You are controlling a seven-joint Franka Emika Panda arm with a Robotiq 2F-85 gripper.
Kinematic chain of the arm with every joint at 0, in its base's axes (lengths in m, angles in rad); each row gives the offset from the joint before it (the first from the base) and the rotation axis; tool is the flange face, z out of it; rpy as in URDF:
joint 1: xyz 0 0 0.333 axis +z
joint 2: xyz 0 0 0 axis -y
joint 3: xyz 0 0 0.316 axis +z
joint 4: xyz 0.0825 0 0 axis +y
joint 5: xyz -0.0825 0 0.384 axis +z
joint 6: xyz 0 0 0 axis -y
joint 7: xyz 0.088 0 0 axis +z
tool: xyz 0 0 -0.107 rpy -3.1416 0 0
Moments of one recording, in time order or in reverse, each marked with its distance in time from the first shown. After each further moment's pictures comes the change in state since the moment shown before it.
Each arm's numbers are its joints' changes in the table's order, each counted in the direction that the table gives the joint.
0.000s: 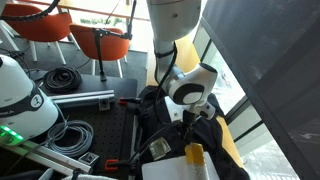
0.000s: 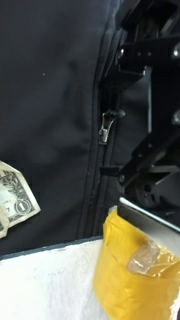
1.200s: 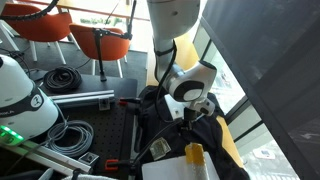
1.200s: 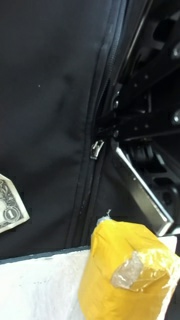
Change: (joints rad) arm 0.017 0.003 0.004 -0.005 -0.003 0.000 0.032
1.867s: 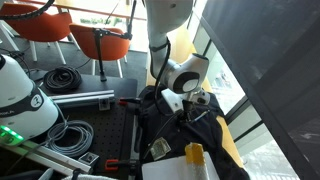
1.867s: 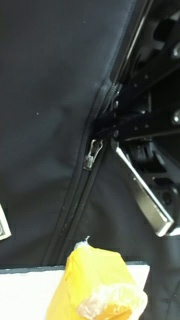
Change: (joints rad) arm 0.101 0.005 -0.033 0.007 -0.071 0.000 0.001
